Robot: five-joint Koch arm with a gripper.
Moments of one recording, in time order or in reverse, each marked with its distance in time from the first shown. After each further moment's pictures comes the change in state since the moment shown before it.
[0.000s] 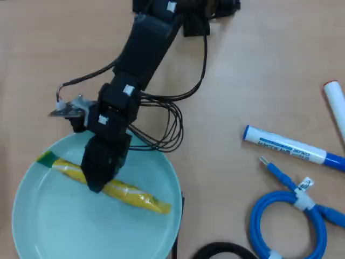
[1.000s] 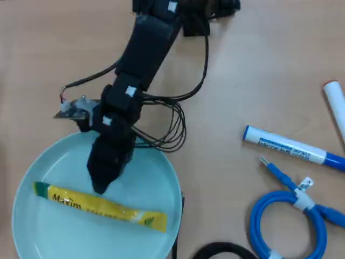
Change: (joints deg) arm -1.0 0.1 1.4 8.6 0.0
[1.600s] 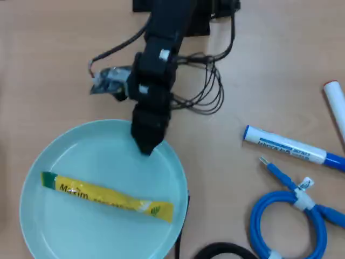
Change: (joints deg) arm -9.0 24.5 26.3 13.6 2.2
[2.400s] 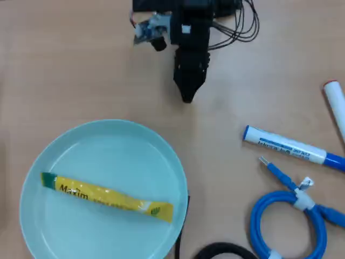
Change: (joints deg) arm -10.0 36.9 48.9 -10.8 5.2
